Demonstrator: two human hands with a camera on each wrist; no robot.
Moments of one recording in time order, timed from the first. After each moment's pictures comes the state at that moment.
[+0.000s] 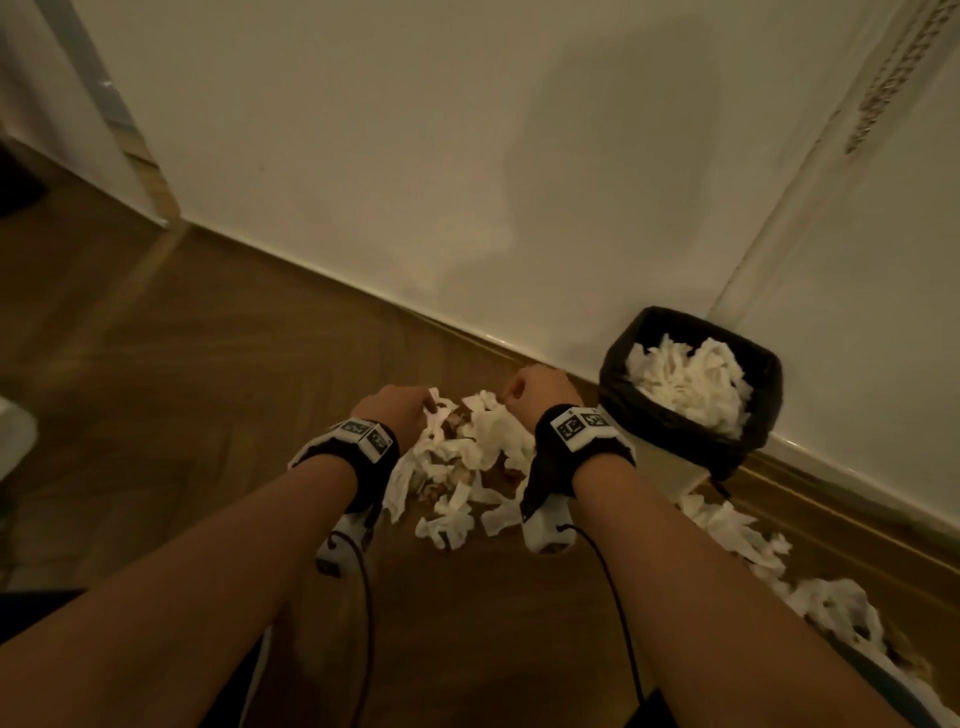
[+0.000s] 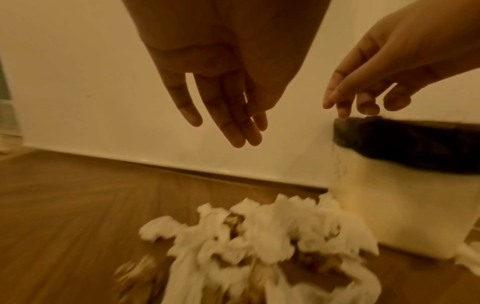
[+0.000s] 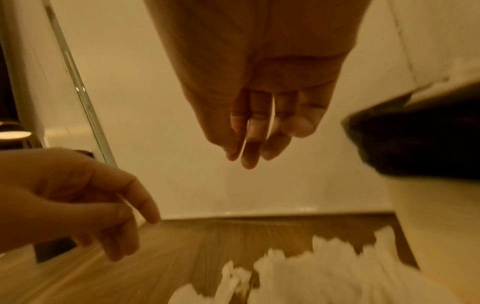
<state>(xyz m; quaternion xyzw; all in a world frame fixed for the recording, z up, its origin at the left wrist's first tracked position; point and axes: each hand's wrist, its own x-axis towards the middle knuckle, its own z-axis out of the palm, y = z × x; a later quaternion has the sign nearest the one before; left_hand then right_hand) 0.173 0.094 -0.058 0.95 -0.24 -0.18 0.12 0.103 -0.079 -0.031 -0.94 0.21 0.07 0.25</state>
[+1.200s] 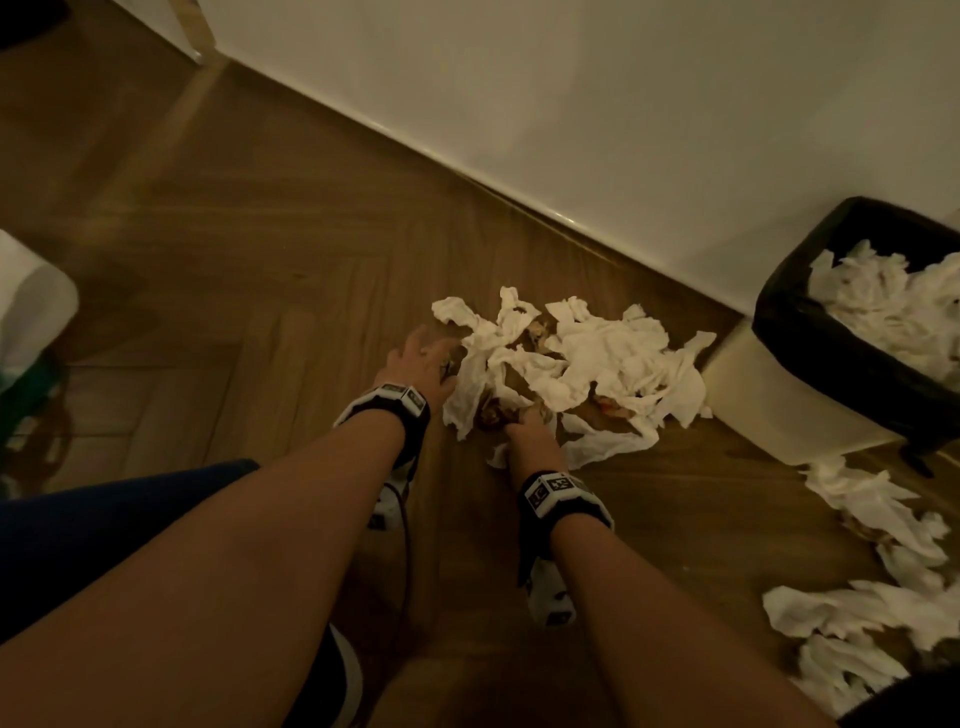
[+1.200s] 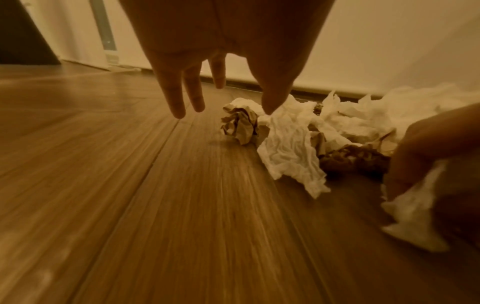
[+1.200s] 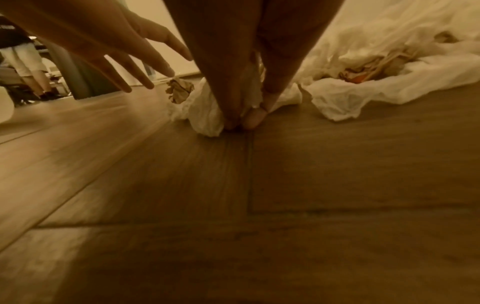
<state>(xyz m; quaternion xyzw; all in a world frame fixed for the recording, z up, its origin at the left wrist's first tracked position) 0.208 0.157 -0.215 0.96 -0.14 -0.22 0.11 0.093 0.019 -0.240 -0.94 0.12 0.22 0.21</state>
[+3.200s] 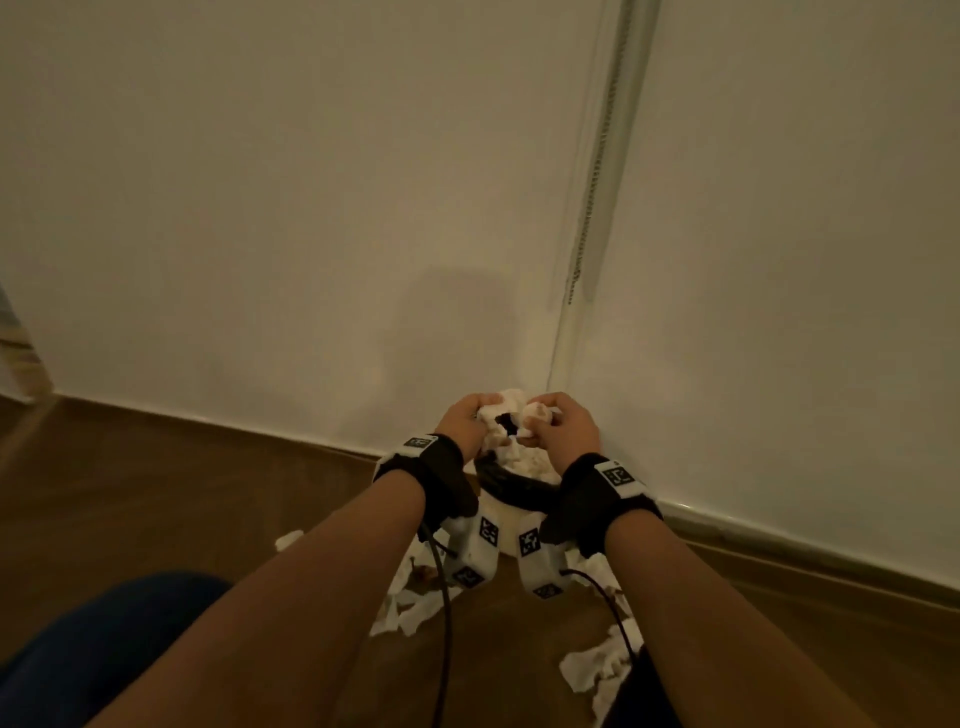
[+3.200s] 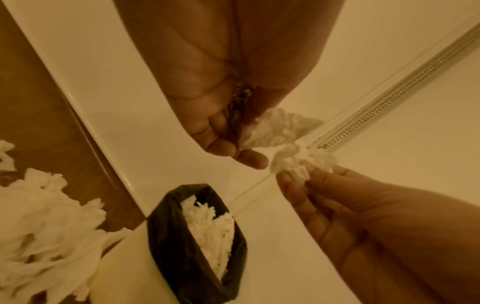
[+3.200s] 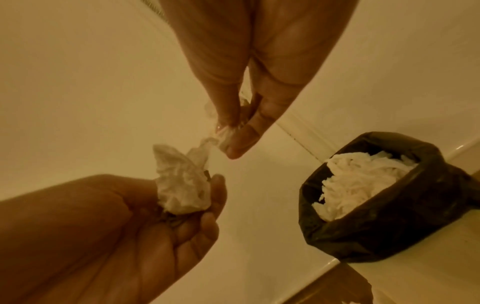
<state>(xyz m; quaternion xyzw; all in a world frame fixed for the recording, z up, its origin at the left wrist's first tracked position) 0.054 -0.046 0.083 0.72 -0.29 -0.26 0.57 -0.042 -0.141 0.085 -0.74 0.32 -0.28 0.52</state>
